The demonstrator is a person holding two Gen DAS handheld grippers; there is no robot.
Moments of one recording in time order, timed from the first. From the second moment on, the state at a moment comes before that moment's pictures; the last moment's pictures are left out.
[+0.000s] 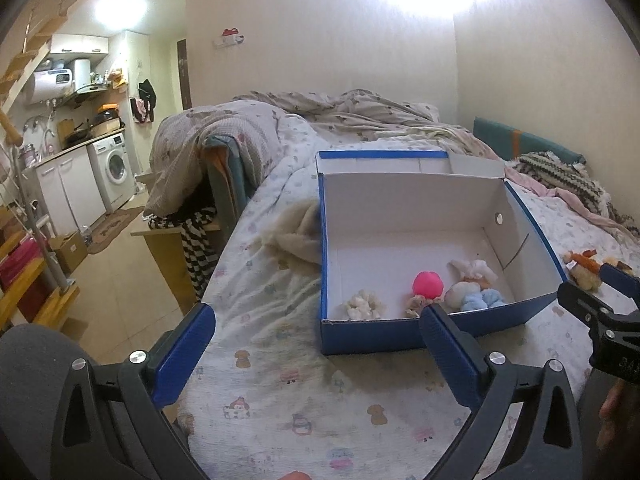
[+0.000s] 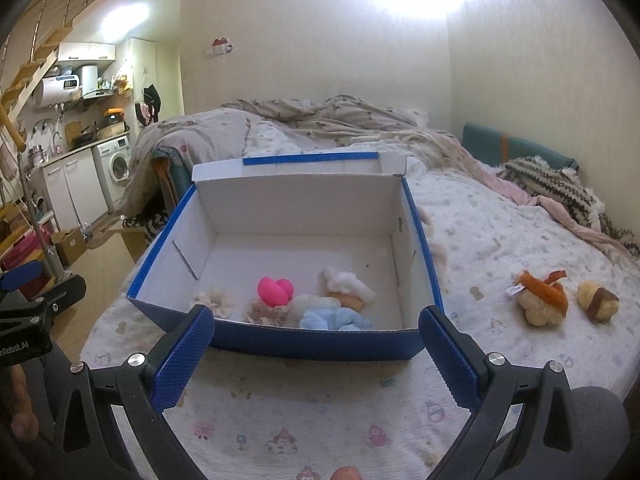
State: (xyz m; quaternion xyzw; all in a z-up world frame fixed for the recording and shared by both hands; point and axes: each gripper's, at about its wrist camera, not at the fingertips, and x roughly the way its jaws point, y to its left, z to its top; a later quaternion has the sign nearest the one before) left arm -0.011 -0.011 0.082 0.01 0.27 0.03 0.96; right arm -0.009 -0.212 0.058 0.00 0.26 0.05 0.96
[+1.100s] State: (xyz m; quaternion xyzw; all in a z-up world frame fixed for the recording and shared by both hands) left arm -0.010 -0.011 0.079 0.01 0.28 0.03 0.96; right arm -0.009 -0.214 0.058 0.01 0.26 0.05 0.96
